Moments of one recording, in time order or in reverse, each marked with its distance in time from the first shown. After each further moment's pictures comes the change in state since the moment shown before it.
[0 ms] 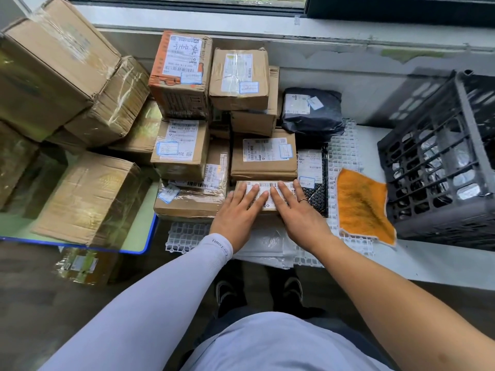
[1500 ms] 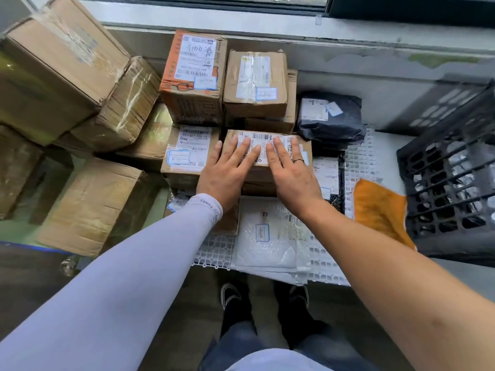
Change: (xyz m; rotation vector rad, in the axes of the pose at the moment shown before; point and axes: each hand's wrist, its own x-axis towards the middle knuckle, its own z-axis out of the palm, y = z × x) left_hand 0.062 -0.088 -0.064 0.213 0.261 -0.013; right_hand 0.092 -0.033 -0.074 -0.023 0.249 0.020
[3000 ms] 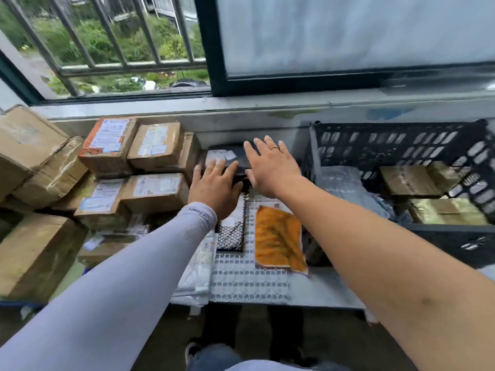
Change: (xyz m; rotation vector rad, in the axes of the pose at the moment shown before) left_hand 0.093 0.261 -0.131 -0.124 0.005 -0.205; right_hand -0.113 0.224 -0.142 -0.067 0.118 0.049
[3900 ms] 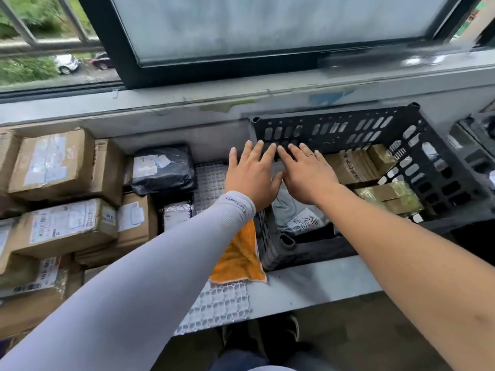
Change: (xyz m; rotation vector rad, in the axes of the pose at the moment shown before) left_hand 0.105 0.179 0.024 -0.231 -0.063 0.297; right_hand -0.038 0.191 0.035 -0.009 -0.175 0.351
